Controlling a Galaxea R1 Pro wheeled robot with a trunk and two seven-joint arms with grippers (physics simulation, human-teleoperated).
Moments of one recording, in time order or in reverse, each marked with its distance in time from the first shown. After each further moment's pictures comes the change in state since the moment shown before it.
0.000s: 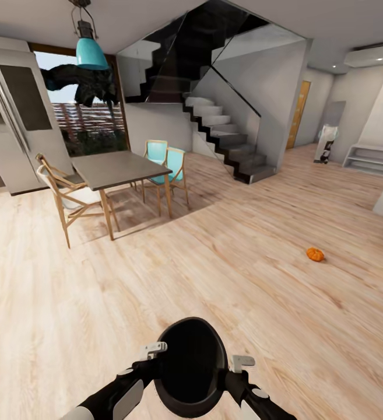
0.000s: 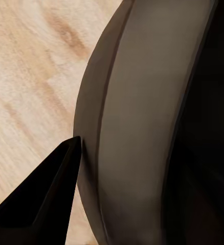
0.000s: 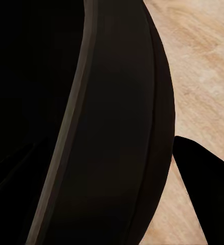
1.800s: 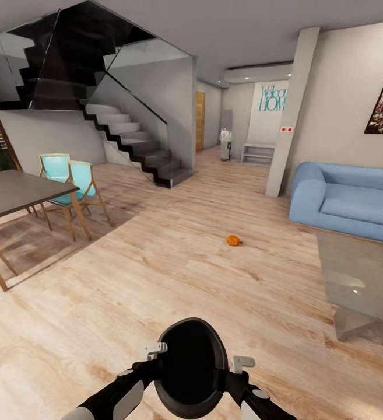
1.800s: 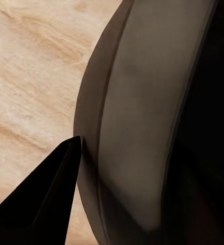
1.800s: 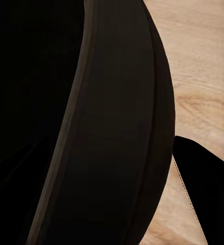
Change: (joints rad) left arm 0.000 -0.003 0.000 0.007 0.000 0.000 -0.001; right arm 0.000 0.000 -0.001 0.007 -0.001 -0.001 0.003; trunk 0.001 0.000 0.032
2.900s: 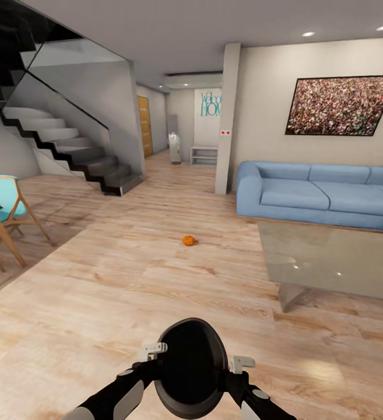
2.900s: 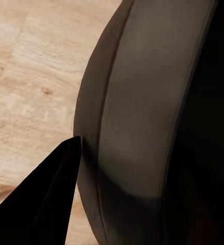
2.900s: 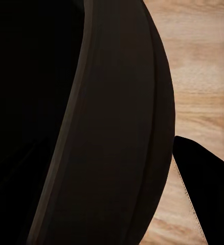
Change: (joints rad) left arm 0.000 0.000 -0.001 0.000 0.000 0.000 0.000; right arm 0.000 0.000 -0.001 0.001 0.000 -0.001 0.001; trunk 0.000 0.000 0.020
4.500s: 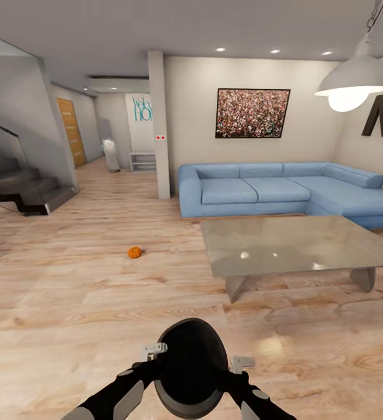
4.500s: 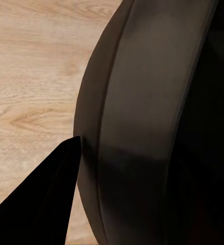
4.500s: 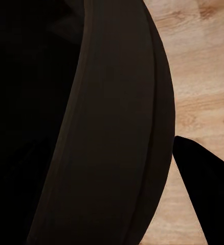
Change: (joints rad) left arm 0.000 0.001 -0.001 0.000 0.001 0.000 0.000; right arm -0.001 0.001 -0.001 0.003 0.001 -0.001 0.000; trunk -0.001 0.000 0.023
